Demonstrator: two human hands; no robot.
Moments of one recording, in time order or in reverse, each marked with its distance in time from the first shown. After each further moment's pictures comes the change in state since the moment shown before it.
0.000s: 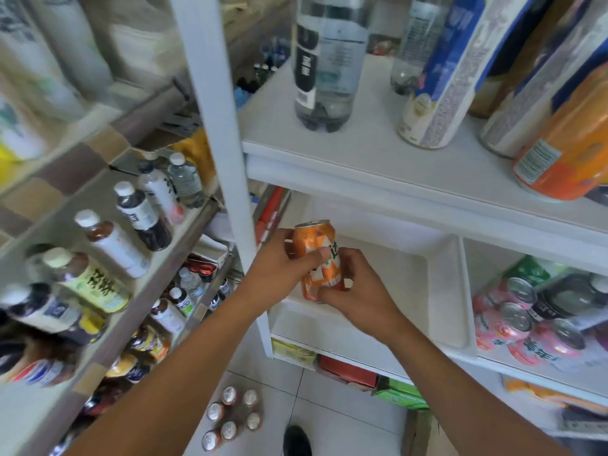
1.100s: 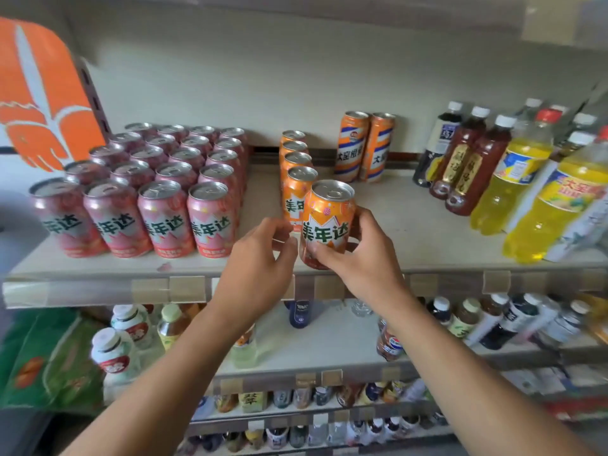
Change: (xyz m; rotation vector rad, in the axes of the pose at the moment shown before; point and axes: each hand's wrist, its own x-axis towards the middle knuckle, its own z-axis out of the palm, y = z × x) left_hand -0.452 -0.042 -0.332 0.422 1.425 -0.086; right_hand -0.193 -0.287 0.427 0.060 -0.849 -0.800
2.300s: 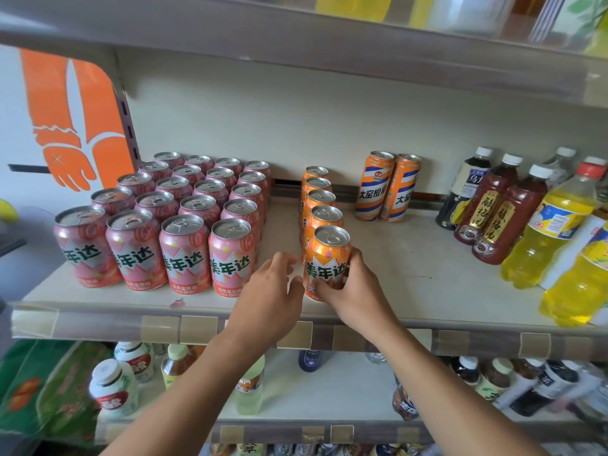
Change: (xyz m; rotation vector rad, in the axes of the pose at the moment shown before) left_hand 0.037 -0.042 0.012 0.181 -0.006 -0.012; right_hand 0.052 0.027 0.040 -0.151 -0.130 0.080
